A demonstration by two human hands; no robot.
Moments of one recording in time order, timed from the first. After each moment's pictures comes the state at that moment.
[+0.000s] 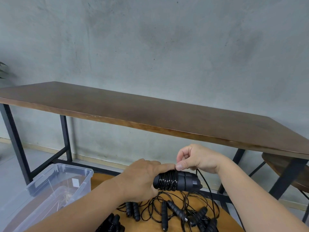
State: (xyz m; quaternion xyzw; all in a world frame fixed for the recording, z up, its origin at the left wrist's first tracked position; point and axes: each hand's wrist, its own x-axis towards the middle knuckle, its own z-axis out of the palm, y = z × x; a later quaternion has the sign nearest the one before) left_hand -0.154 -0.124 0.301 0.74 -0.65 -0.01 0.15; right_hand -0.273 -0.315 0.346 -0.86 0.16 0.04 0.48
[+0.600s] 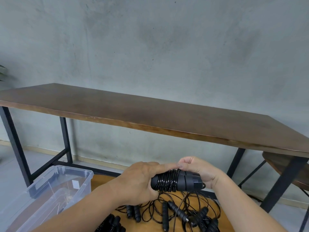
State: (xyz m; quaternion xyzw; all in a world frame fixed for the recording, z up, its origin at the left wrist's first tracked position) left_hand -0.159 -0.114 0.307 0.73 -0.64 -0.10 0.20; right_hand -0.277 -0.320 0.296 -0.69 0.18 0.00 0.70
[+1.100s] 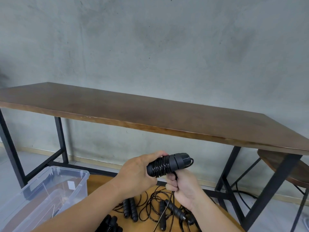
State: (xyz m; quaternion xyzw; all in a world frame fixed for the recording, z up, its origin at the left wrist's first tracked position) left_hand -0.155 -0.130 0.296 0.76 -0.55 -0.09 0.33; right_hand -0.266 -0.266 0.254 -0.50 0.23 -0.19 0.81
